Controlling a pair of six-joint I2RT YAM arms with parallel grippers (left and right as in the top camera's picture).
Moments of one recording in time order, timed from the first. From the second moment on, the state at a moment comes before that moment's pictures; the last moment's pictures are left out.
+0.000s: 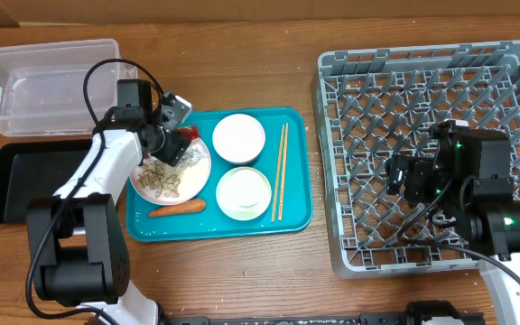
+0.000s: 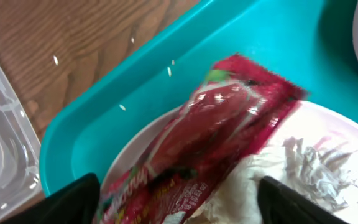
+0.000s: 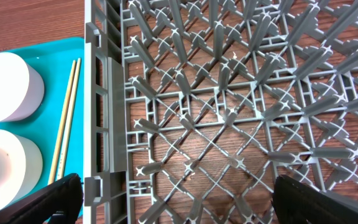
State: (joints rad) left arm 0.03 1.81 1.15 -0.48 0.06 0.58; right arm 0.03 1.01 1.02 -0.94 -0.09 0.15
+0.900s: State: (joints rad) left arm 0.03 1.61 1.16 -0.49 -0.07 0.40; right arm 0.03 1.01 1.02 -0.95 -0.09 0.15
